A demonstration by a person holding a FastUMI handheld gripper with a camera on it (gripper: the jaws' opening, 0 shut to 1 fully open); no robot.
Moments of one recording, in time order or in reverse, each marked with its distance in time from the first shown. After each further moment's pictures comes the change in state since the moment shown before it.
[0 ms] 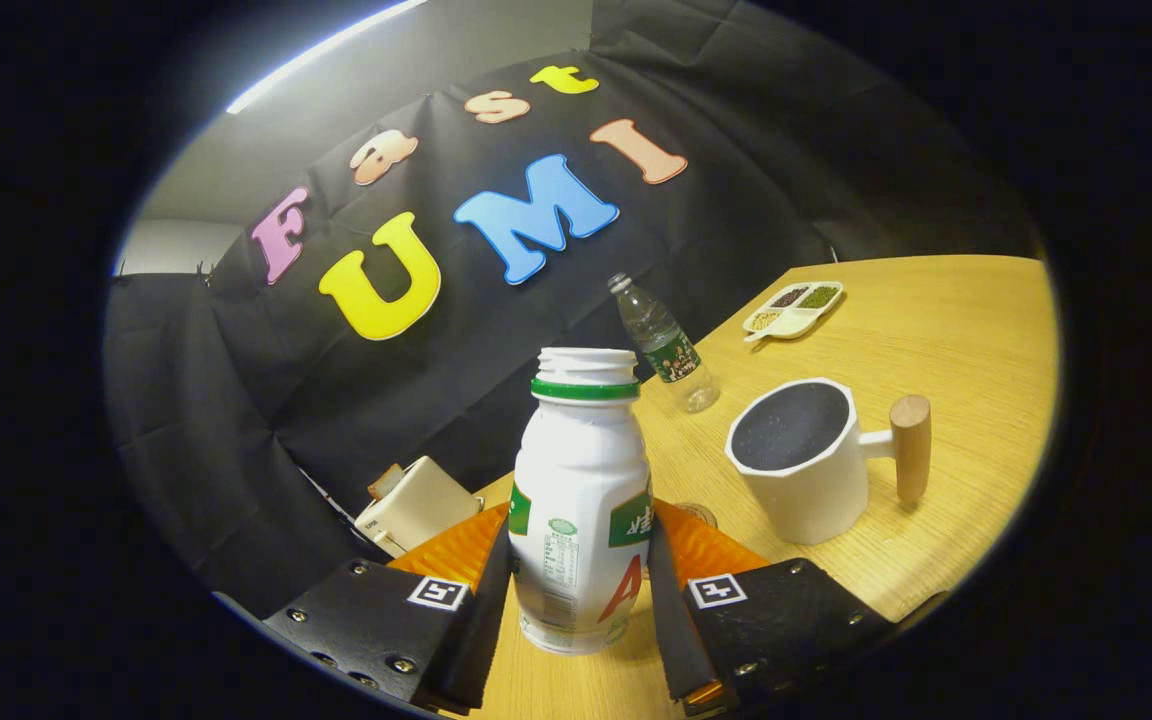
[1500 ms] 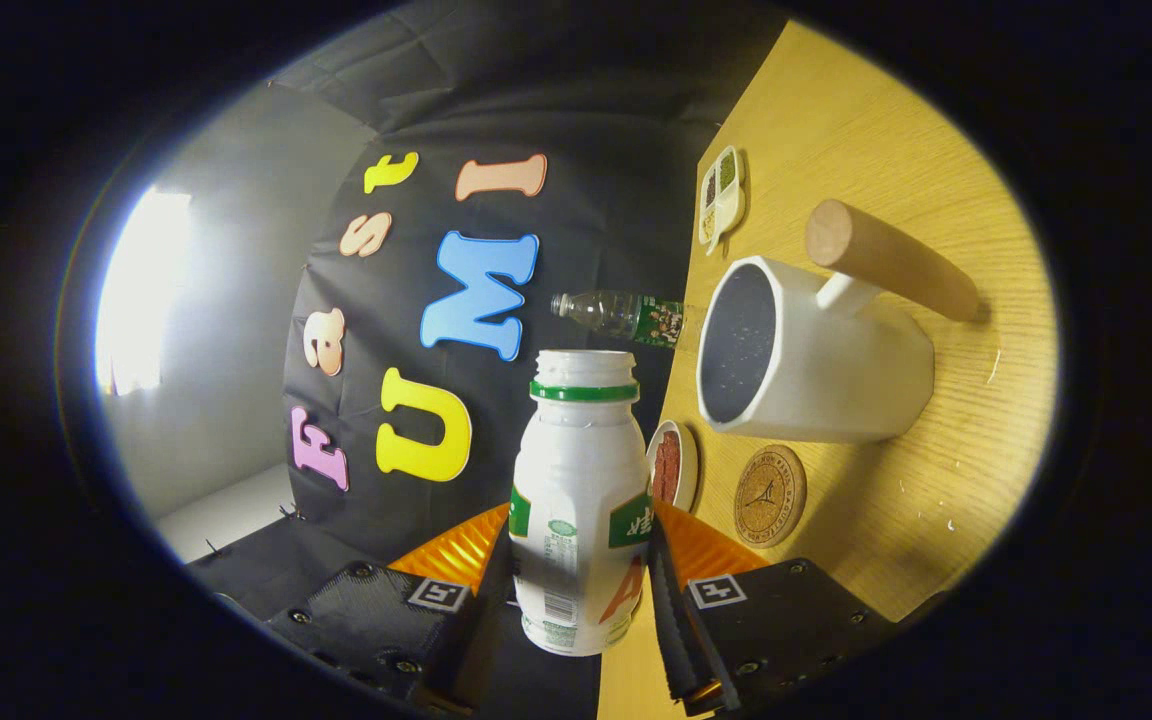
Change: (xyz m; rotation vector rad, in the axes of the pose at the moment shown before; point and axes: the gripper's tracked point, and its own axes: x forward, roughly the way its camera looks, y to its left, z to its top) arm 0.004 -0.010 0.021 0.693 -0.075 0.210
